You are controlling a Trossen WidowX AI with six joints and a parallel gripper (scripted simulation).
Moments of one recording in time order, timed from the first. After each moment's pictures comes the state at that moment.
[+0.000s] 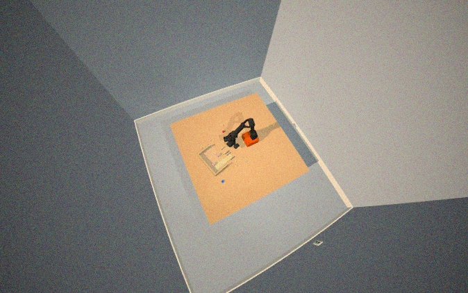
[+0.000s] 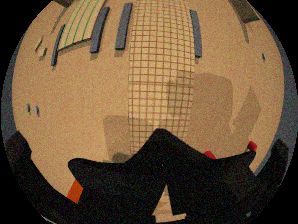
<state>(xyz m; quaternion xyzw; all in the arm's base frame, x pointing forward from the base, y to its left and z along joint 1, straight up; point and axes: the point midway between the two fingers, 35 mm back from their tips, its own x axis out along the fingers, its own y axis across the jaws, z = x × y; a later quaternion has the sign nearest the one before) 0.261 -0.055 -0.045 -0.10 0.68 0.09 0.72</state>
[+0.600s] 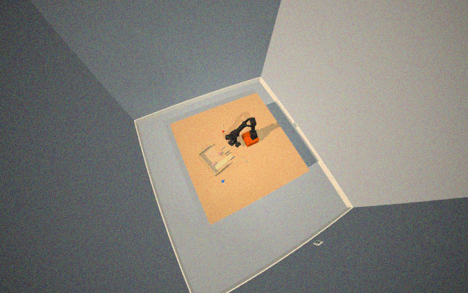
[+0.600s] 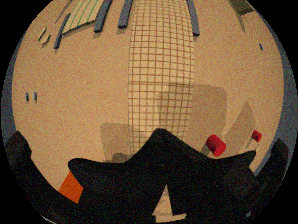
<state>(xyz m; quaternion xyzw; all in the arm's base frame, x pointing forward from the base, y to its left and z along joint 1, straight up) 0.236 -0.063 -0.046 -0.10 0.68 0.09 0.72</state>
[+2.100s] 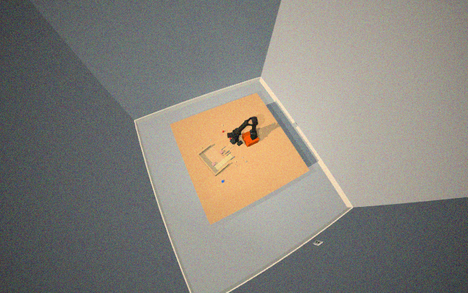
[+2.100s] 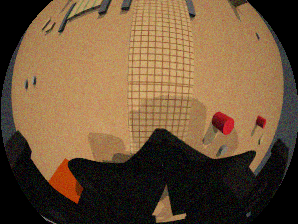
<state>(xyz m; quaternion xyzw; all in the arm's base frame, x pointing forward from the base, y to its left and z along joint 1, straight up) 0.208 -0.072 -0.048 -0.10 0.68 0.09 0.72</state>
